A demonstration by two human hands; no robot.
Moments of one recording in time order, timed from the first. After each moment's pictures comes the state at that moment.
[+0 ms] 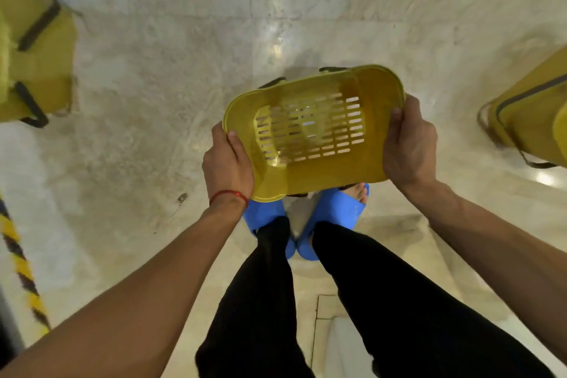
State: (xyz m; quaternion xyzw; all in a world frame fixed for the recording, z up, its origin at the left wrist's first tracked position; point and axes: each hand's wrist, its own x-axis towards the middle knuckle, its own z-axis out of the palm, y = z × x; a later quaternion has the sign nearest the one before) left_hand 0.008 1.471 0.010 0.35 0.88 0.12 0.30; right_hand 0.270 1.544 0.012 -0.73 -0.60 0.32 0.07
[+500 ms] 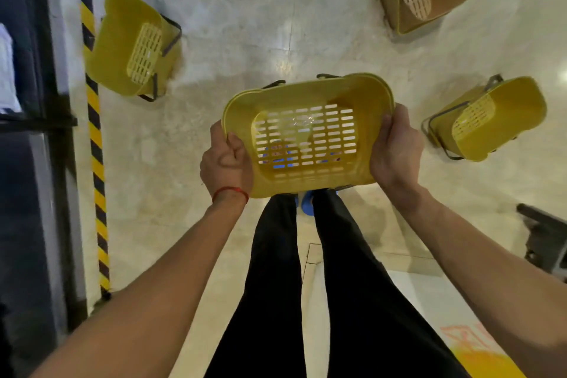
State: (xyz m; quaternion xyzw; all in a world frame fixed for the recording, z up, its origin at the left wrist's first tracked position) left_hand -0.040 1.432 0.327 0.29 0.92 0.11 0.24; right_hand 0.202 1.521 0.336 -0.73 -0.60 0.32 0.09
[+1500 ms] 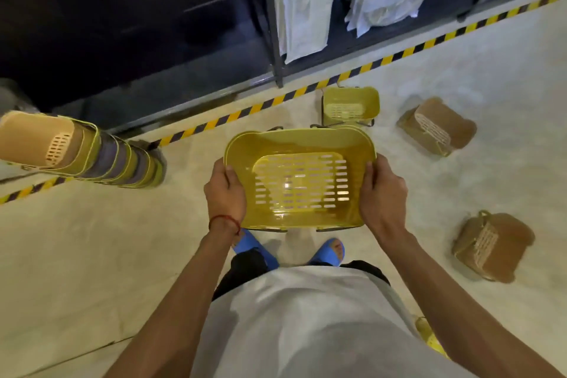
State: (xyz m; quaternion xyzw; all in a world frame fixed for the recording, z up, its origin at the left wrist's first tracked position) left_hand -0.038 1.105 0.608 -0.16 0.89 0.43 0.02; right_hand 0.024 1.358 0.610 -0.24 -0.91 0.34 0.08
